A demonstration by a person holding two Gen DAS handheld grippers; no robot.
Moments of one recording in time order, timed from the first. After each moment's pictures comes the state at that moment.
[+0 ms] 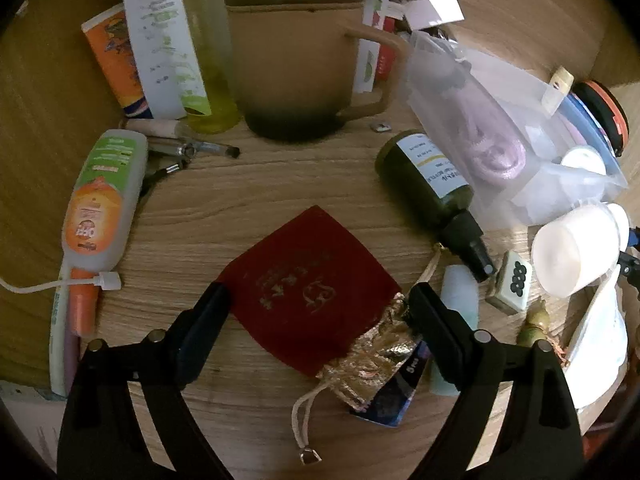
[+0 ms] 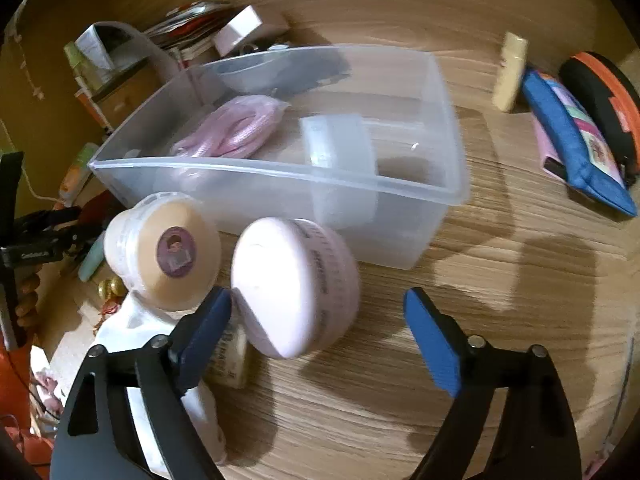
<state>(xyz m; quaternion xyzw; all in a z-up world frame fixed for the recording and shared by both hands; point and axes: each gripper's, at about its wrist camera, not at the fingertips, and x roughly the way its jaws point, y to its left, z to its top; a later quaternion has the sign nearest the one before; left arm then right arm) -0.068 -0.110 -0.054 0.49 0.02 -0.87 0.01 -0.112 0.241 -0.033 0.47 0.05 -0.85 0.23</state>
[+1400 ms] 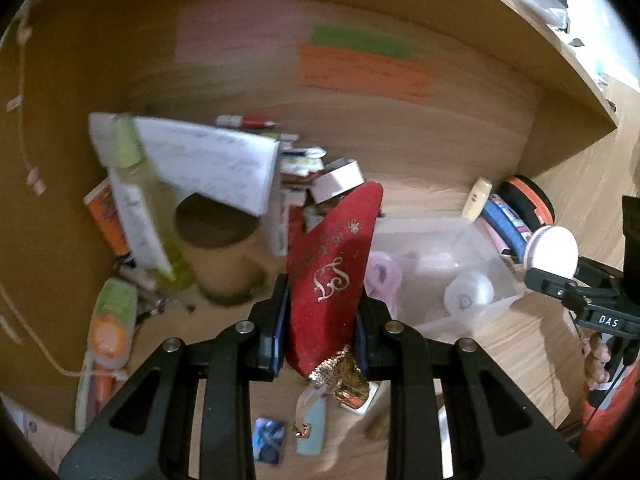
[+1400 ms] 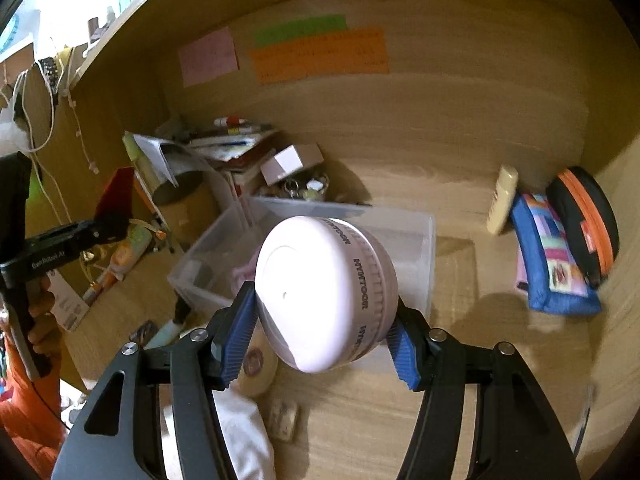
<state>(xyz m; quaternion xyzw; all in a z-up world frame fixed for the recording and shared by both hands) -0.076 -0.054 0.072 0.32 0.04 -0.94 -0.06 -0.105 0.244 0.072 0.33 0.02 -0.90 0.28</state>
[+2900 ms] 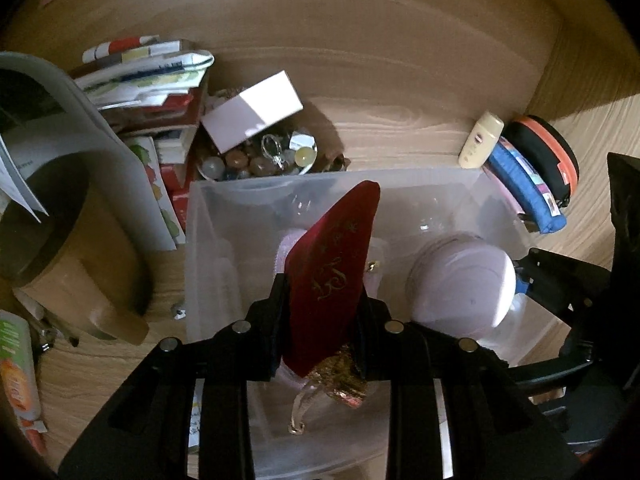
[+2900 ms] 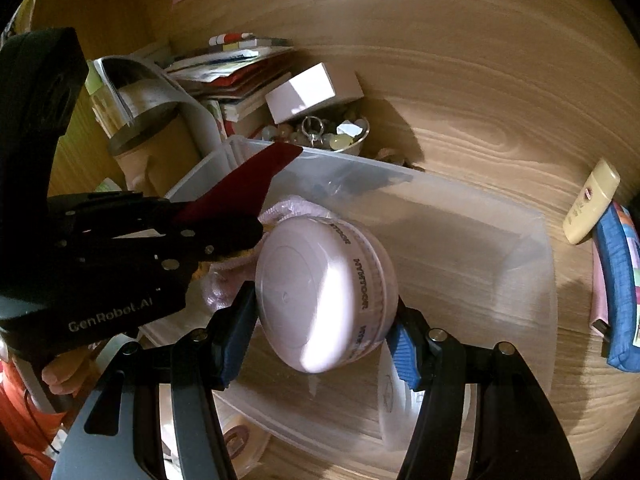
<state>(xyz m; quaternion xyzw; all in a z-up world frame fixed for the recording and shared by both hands) -0.190 0.009 0.000 0.43 0.02 -0.90 -0.11 -0.175 0.167 0.002 0.41 0.09 -0.86 0.30</state>
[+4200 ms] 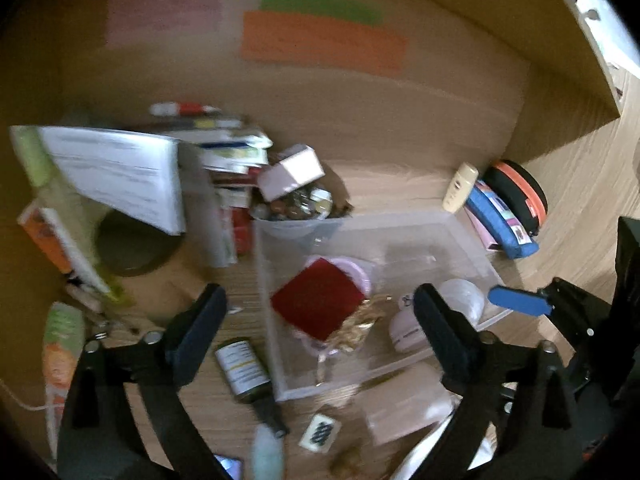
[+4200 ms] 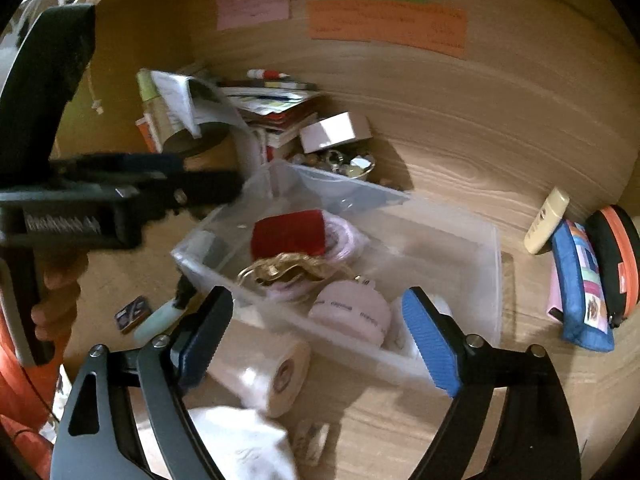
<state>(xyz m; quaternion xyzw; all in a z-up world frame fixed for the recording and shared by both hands) -0.123 -0.029 0.065 0.35 0.04 -0.93 -0.09 -0.099 0.174 0.045 0.36 0.11 -0.88 0.29</state>
